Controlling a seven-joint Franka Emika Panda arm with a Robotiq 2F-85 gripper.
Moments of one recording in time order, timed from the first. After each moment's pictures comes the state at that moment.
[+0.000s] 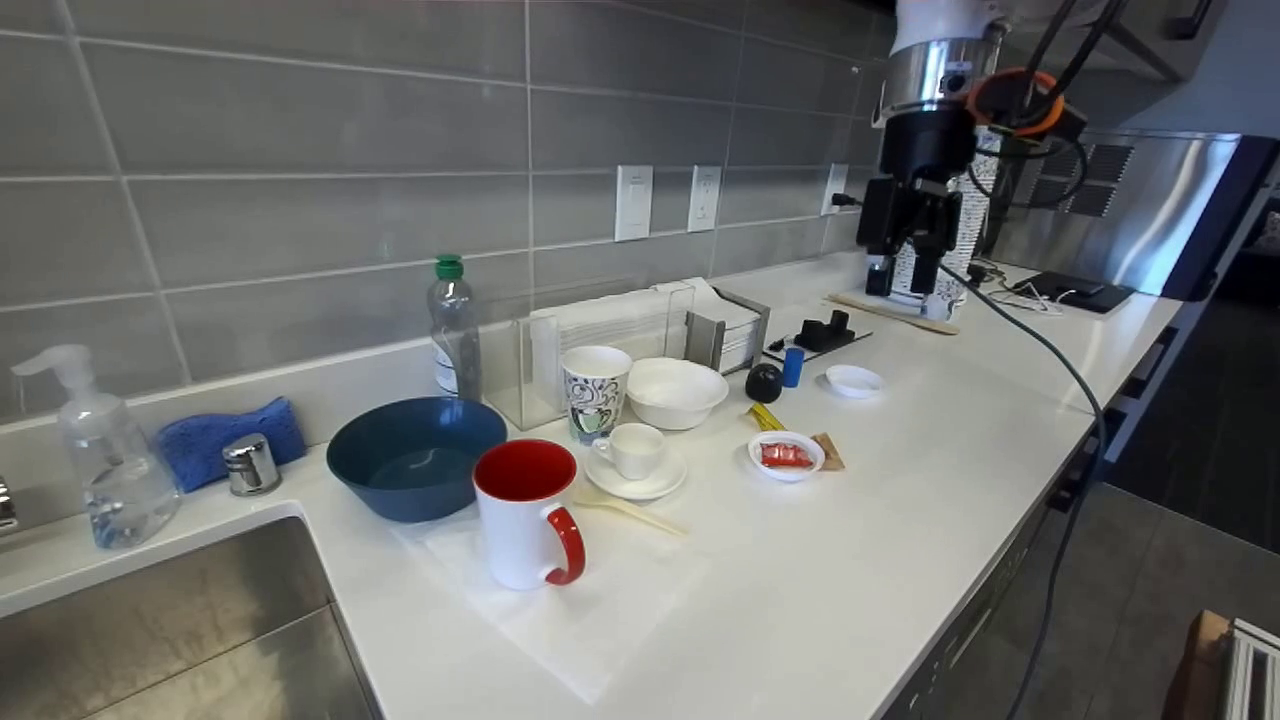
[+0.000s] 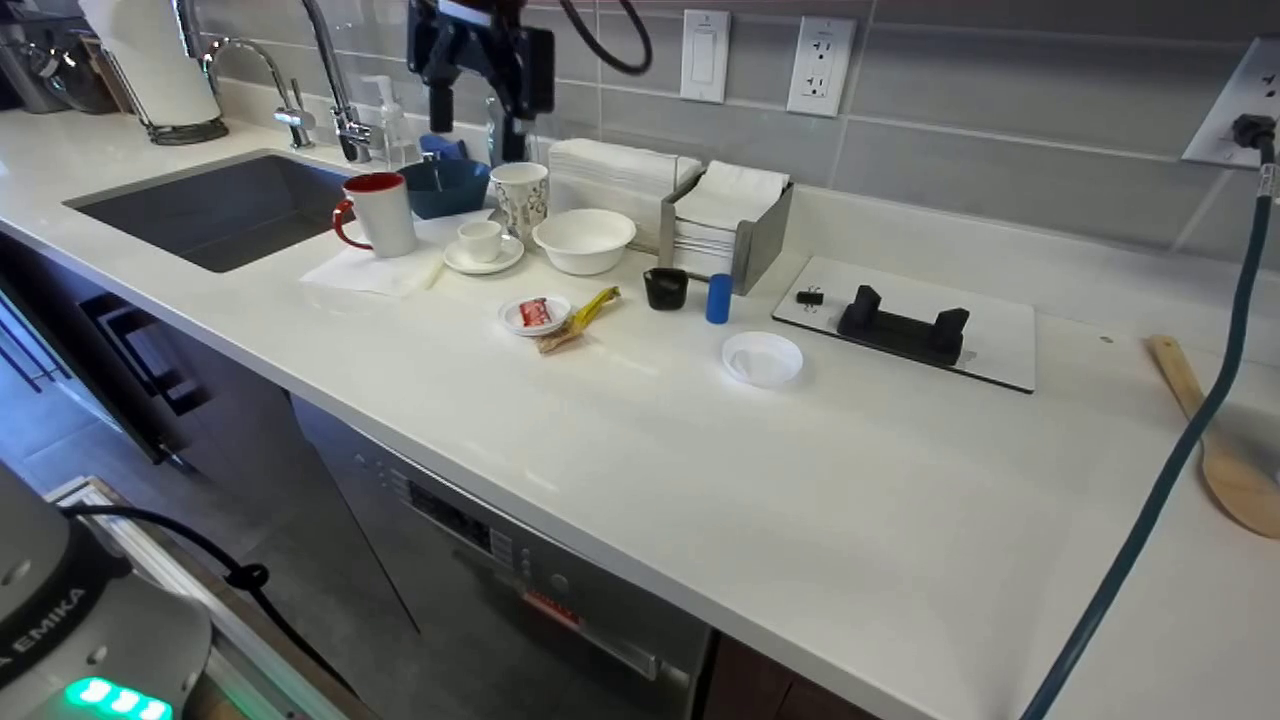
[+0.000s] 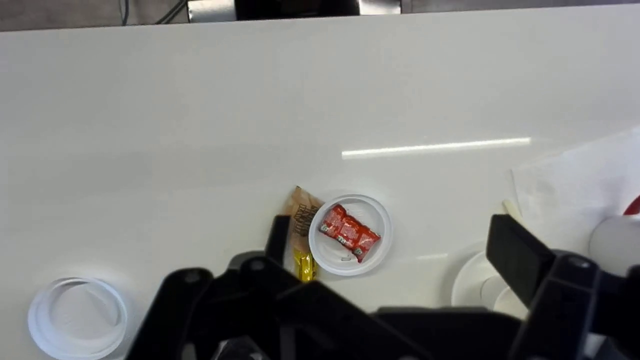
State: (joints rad) arm -0.04 -0.23 -0.11 -2.24 0.06 1.84 -0.10
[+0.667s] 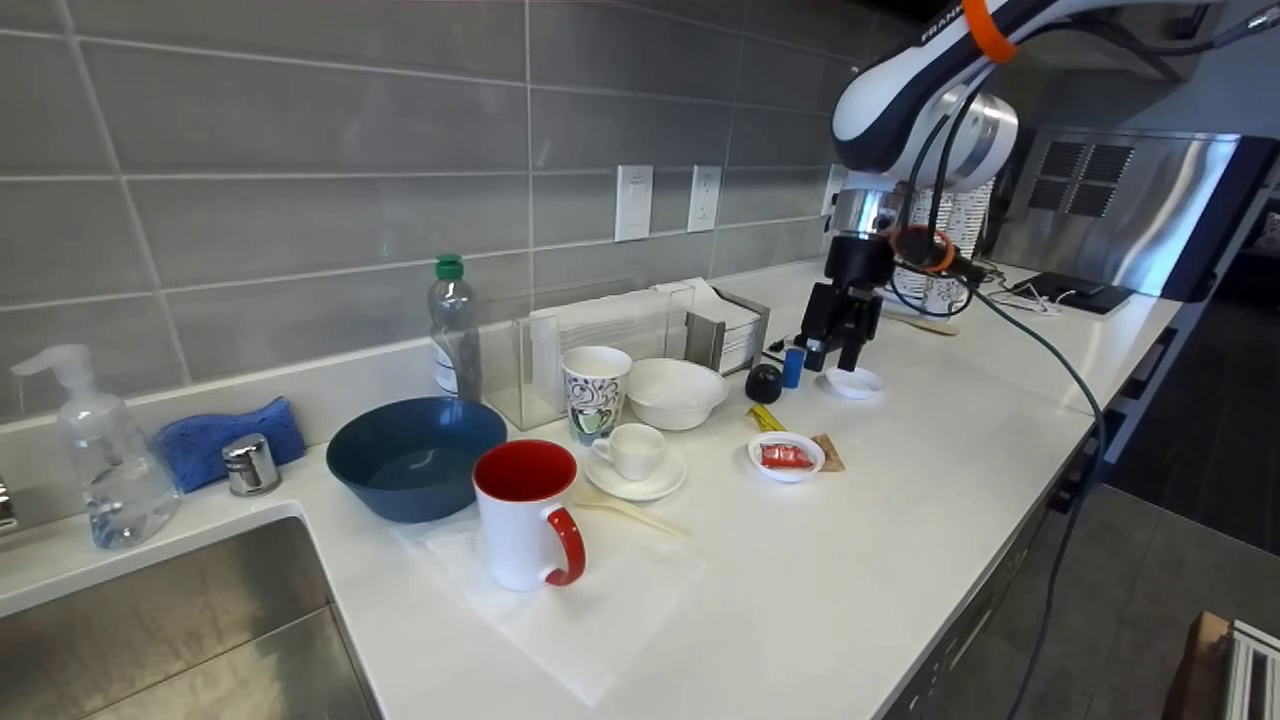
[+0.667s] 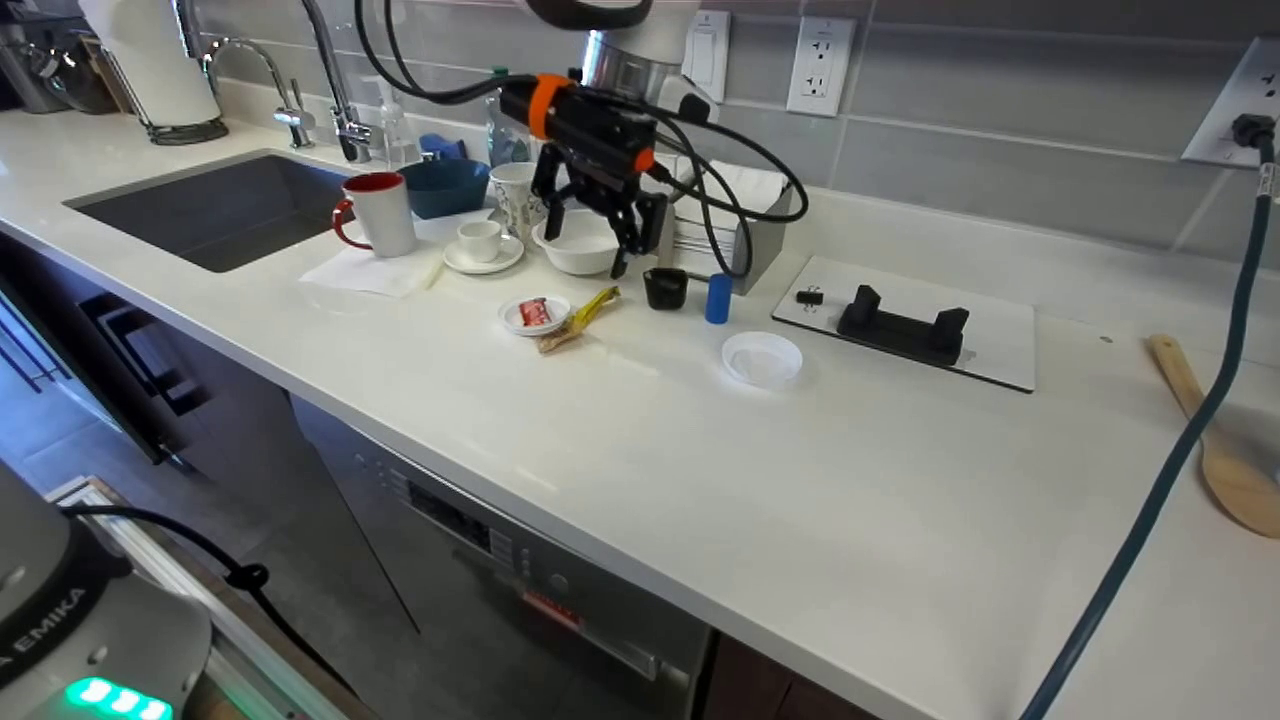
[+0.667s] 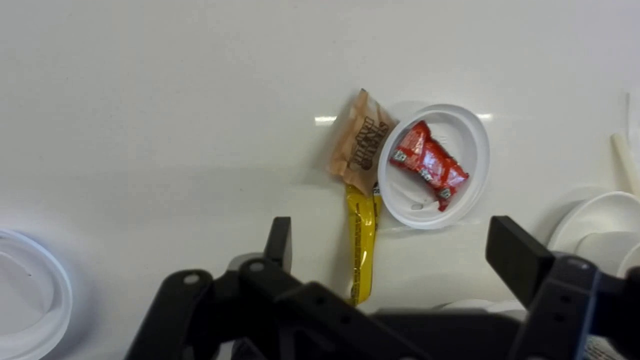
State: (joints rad) arm -0.11 0.17 -0.18 -2.14 0.27 2.13 -0.45
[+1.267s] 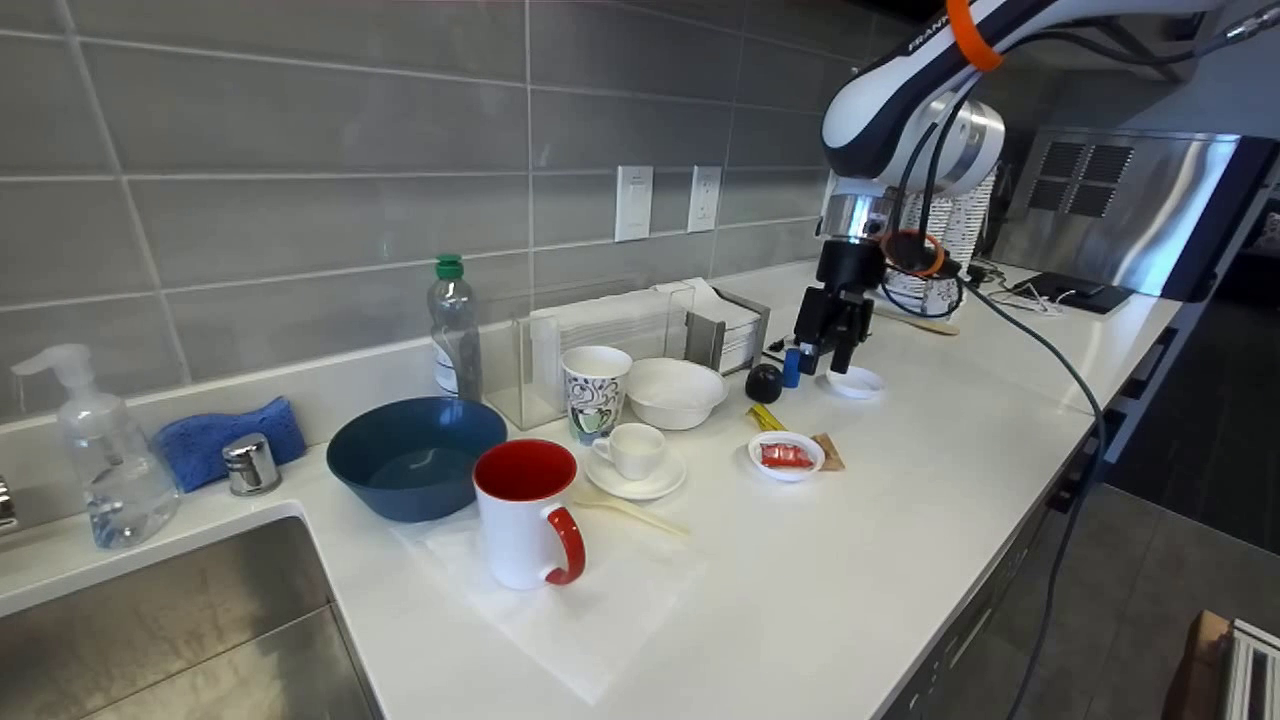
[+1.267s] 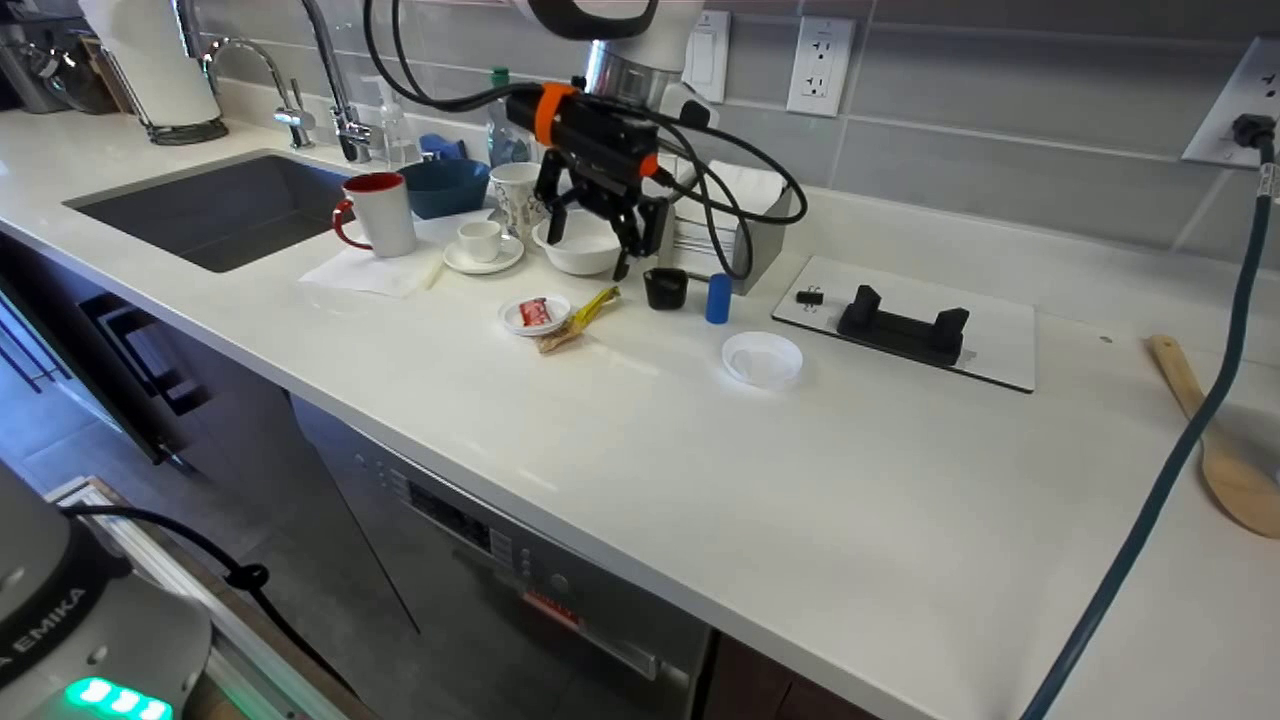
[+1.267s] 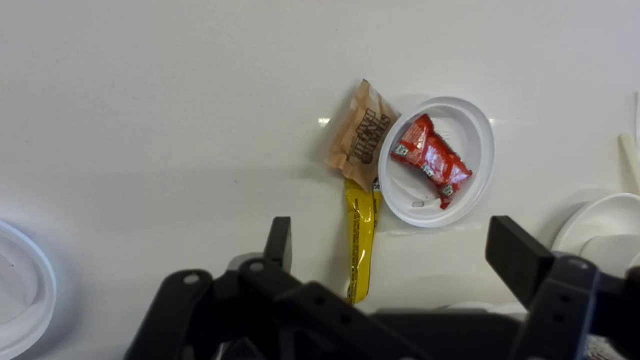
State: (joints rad) arm -0.12 0.19 -0.15 -2.12 0.26 2.13 -0.45
